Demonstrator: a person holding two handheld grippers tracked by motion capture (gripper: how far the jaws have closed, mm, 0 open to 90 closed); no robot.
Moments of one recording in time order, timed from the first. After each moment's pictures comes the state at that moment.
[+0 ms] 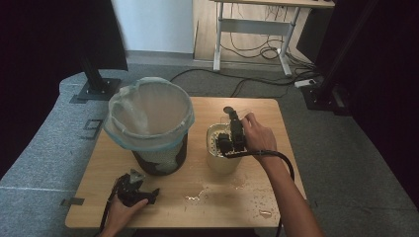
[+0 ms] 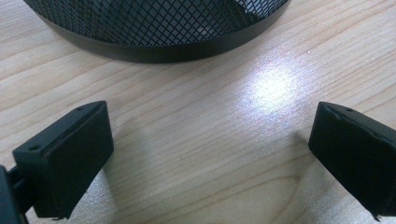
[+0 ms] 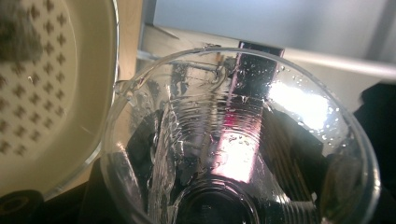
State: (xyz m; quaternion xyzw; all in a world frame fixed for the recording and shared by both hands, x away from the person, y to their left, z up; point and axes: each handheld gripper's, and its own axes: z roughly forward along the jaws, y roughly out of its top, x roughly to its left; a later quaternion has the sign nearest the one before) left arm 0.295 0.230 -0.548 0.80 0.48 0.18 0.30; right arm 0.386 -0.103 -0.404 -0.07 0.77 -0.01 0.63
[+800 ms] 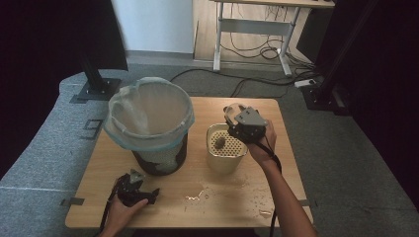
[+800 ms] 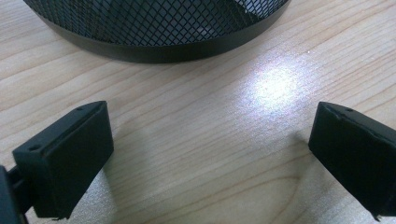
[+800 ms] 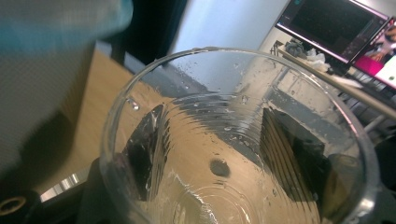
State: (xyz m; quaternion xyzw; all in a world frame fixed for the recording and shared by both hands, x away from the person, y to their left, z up) left arm 0.295 0.230 -0.548 0.80 0.48 0.18 0.30; right arm 0.389 -0.144 -0.358 0.31 0.73 0.44 0.42
